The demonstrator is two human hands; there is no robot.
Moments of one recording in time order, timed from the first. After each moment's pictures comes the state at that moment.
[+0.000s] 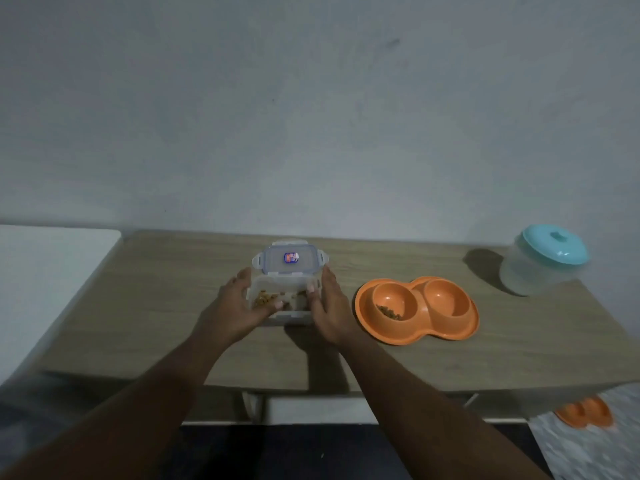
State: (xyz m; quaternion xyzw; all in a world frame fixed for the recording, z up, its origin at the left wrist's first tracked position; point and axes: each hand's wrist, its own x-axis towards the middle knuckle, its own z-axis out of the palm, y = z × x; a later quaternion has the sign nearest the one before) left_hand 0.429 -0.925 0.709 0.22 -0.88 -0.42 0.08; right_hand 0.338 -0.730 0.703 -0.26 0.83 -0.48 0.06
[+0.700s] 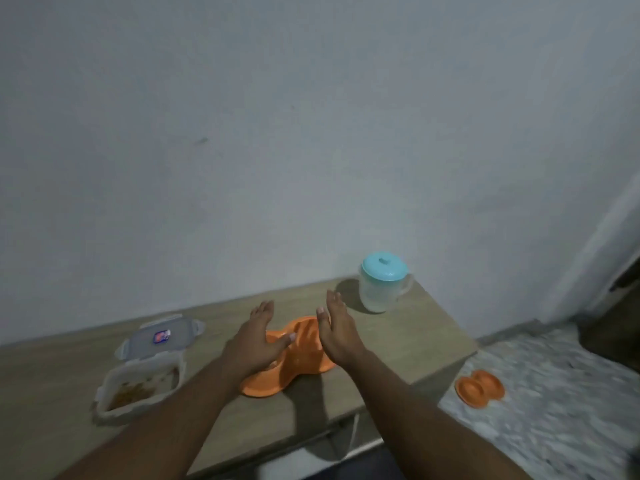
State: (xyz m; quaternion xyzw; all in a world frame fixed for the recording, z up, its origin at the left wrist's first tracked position) left_hand 0.314 -0.673 0.798 0.00 -0.93 -0.36 0.02; right_hand 0.272 -0.482 0.788 -0.09 0.90 -0.43 -0.01
